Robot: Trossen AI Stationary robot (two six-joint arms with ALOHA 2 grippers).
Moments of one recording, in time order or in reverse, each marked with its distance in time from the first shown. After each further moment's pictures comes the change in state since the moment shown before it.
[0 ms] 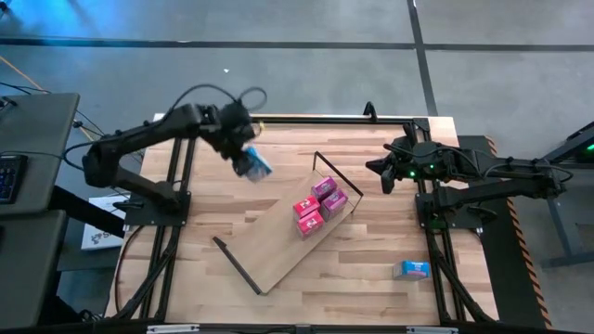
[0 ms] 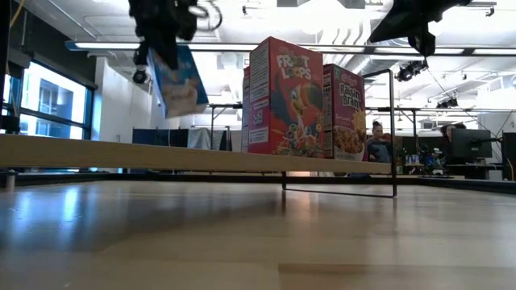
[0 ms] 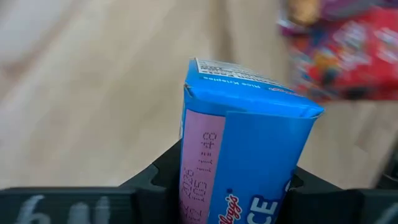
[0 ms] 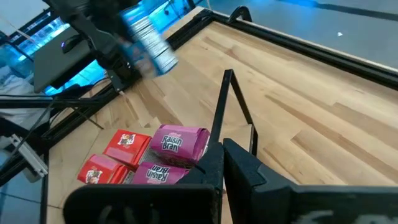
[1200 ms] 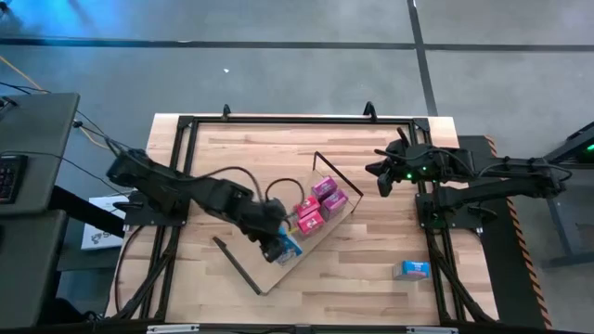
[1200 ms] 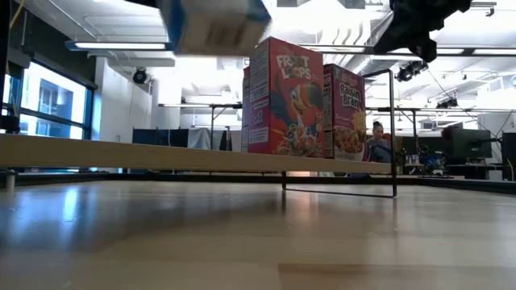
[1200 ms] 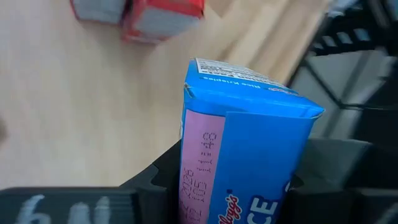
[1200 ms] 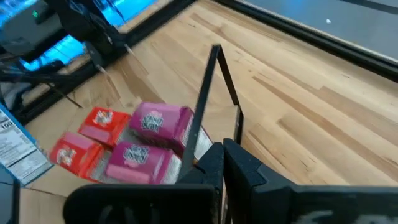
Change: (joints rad) left arm -0.768 0.278 0.211 0.226 -0.138 -0.778; right arm 0.000 0.034 0.002 -0.065 -0.003 -0.027
